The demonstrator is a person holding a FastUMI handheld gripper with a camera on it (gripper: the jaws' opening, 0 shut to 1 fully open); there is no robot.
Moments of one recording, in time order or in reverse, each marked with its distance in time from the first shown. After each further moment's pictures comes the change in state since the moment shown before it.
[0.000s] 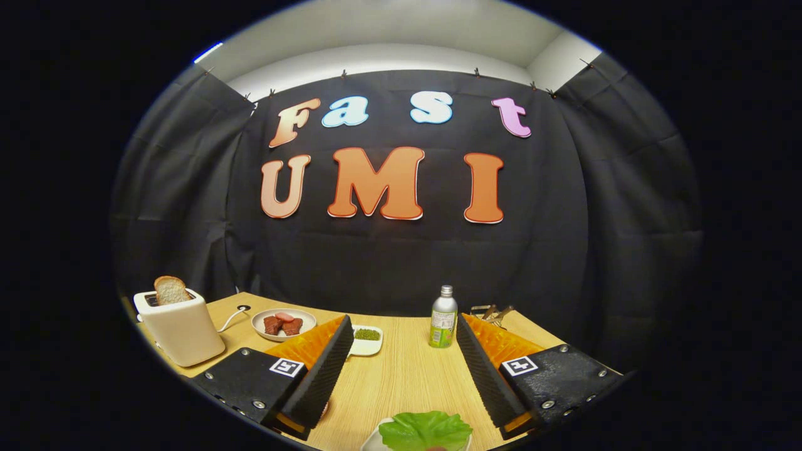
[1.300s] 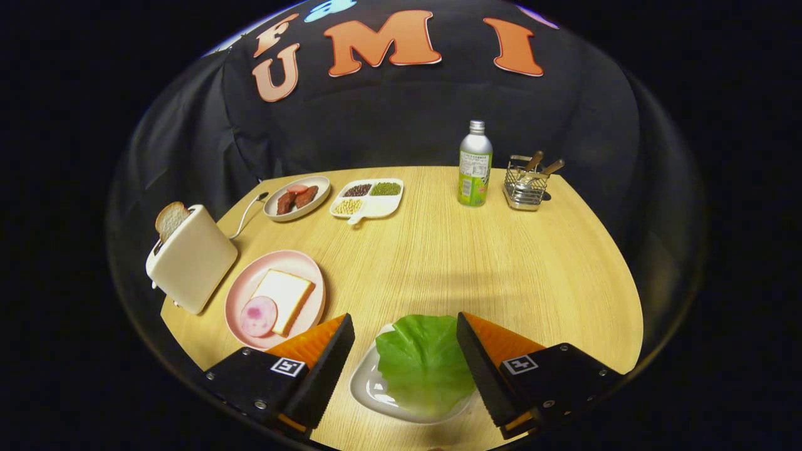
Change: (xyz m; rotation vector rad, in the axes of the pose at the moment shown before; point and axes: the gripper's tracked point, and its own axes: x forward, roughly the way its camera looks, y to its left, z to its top) arm -0.022 -0.009 -0.152 0.023 0.784 0.191
